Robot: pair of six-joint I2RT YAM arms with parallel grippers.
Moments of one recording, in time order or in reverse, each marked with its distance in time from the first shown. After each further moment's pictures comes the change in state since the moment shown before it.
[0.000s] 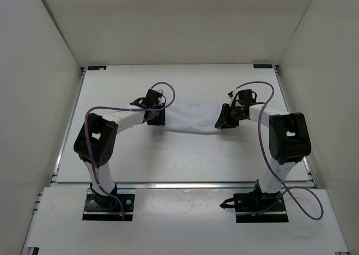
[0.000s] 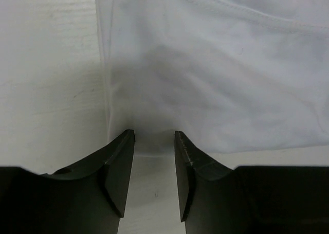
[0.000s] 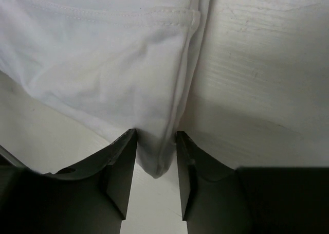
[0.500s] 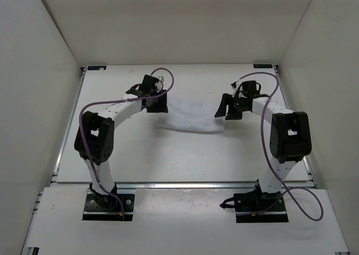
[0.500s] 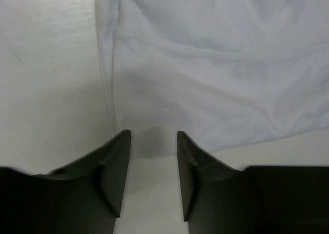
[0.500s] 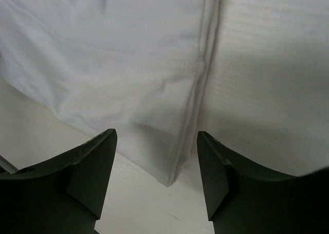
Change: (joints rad) left arm 0.063 0.027 0.216 -0.127 0.109 0.053; right arm -0.033 0.013 0.153 -0.058 0.013 -0.032
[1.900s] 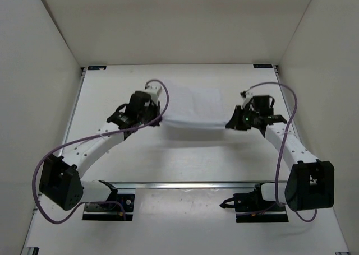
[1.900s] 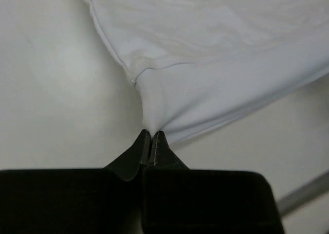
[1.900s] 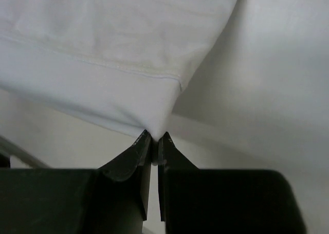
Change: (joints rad) left arm -0.111 -0.505 -0.262 0.120 -0.088 0.117; right arm 0.002 -0.497 -0.235 -0.013 0.080 -0.034
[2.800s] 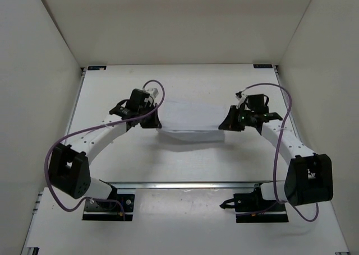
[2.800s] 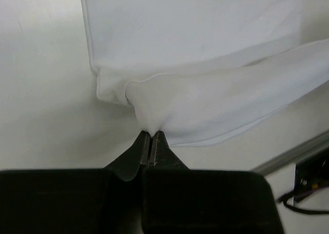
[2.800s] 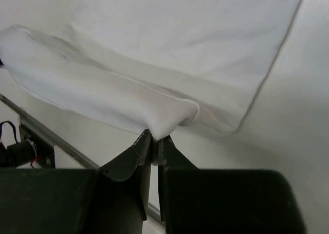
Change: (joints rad) left arm 0.052 0.053 -0.113 -0.182 0.190 -0.188; right arm 0.057 0.003 -0.113 -0.036 -0.114 0.155
